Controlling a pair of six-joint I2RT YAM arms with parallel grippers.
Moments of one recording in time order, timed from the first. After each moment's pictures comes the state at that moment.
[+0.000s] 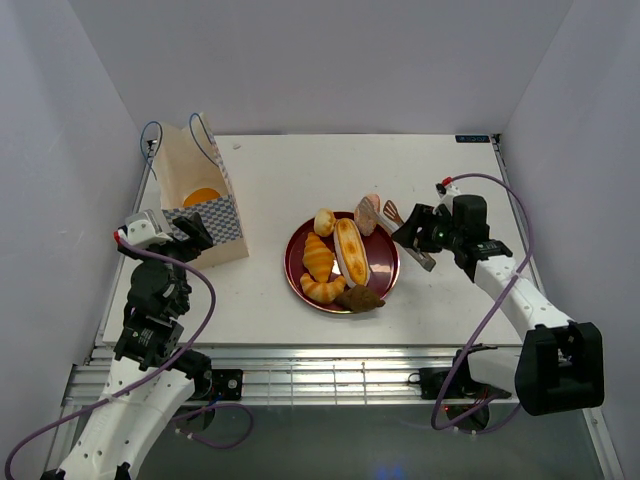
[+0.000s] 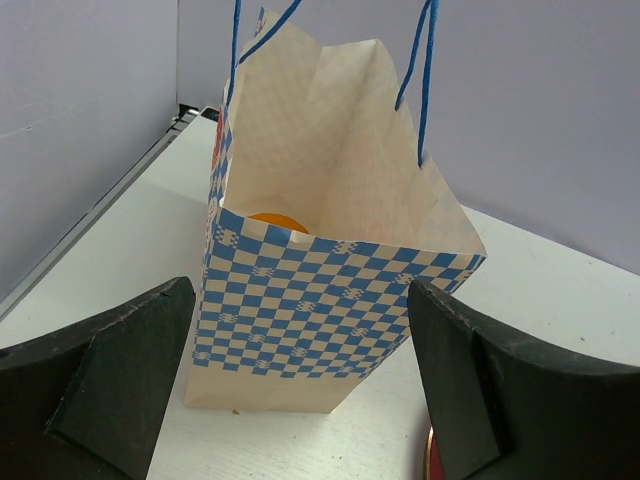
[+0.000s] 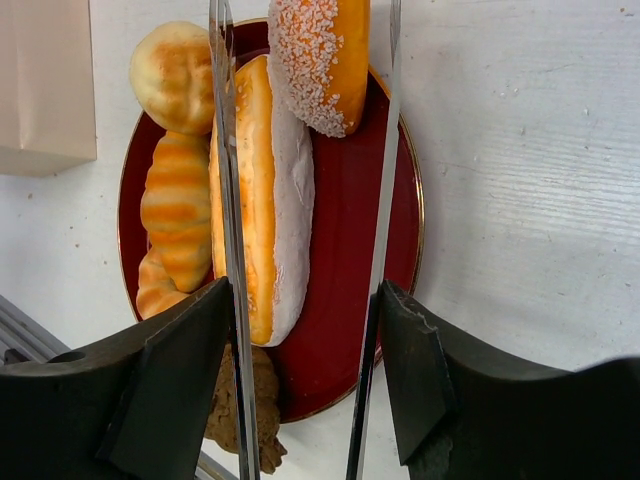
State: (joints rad) left arm -0.36 0.46 0.63 -0.11 -0.59 -0.23; right arm 0.17 1.18 0.72 -0.16 -0.42 0.38
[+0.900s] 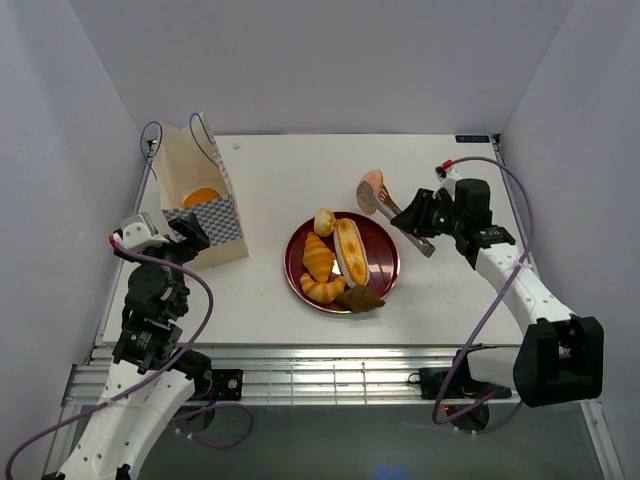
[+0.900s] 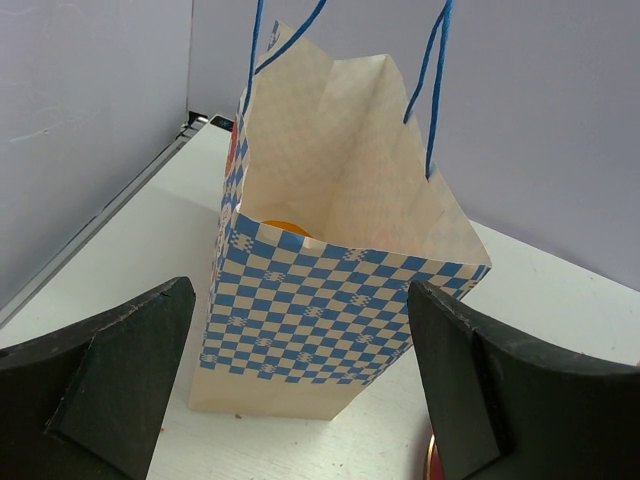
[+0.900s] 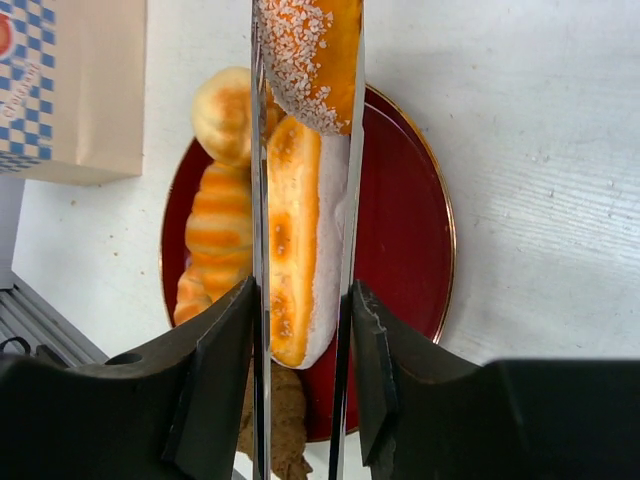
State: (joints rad) left arm -0.36 0.44 0.63 -0.11 -0.61 -0.24; right arm 0.17 1.26 0.83 -0.15 -0.48 0.39
